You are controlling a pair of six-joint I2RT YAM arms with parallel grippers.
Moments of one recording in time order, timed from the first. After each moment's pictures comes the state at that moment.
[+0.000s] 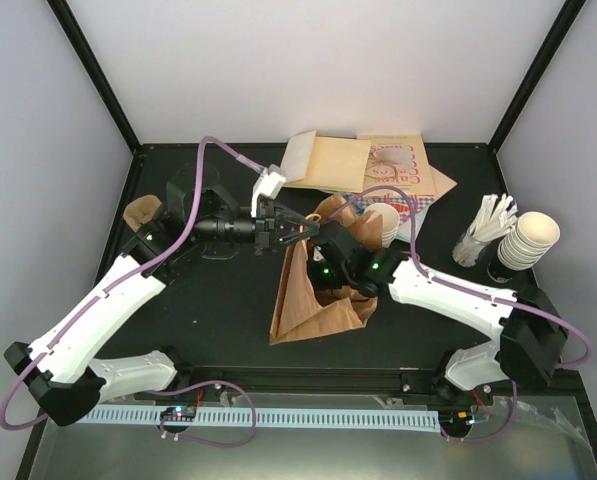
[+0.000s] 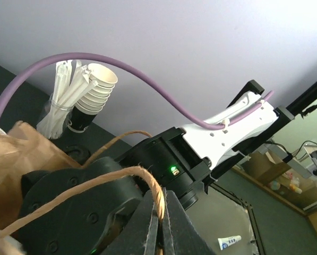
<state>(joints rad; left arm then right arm) -0.70 1.13 1.32 -0.37 0.82 -0.47 0.96 1.39 1.00 -0.37 -0.18 0.84</state>
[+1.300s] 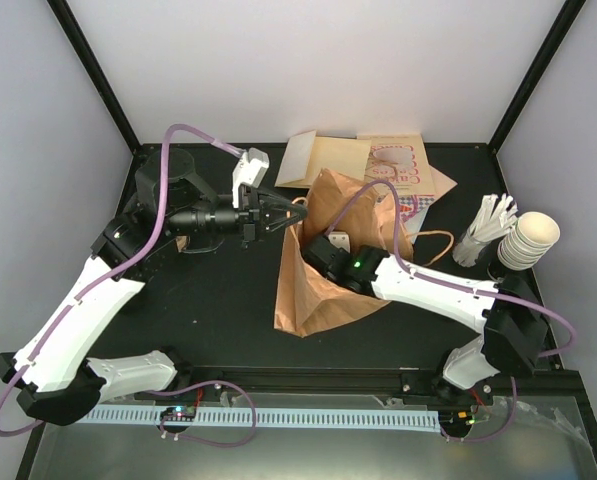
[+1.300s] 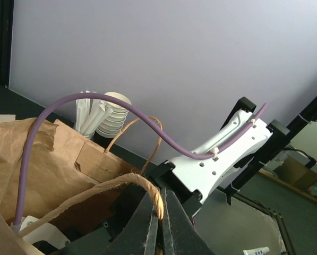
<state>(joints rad) -0.70 1.13 1.53 -0.55 0.73 -0.36 1.02 1.50 1.12 -0.76 0.29 0.91</state>
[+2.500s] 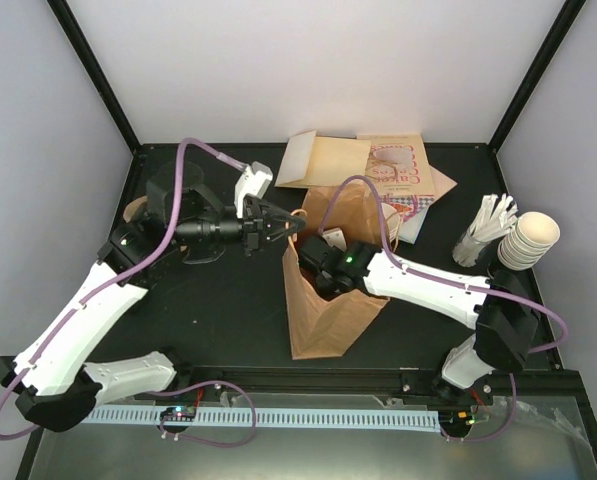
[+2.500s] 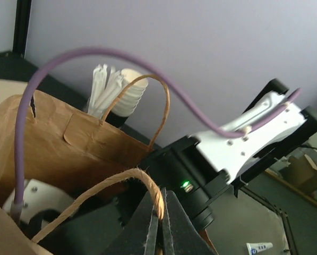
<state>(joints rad) -0.70 1.09 1.45 -0.57 0.69 -0.37 1.03 1.56 1.21 -0.93 0.43 0.71</state>
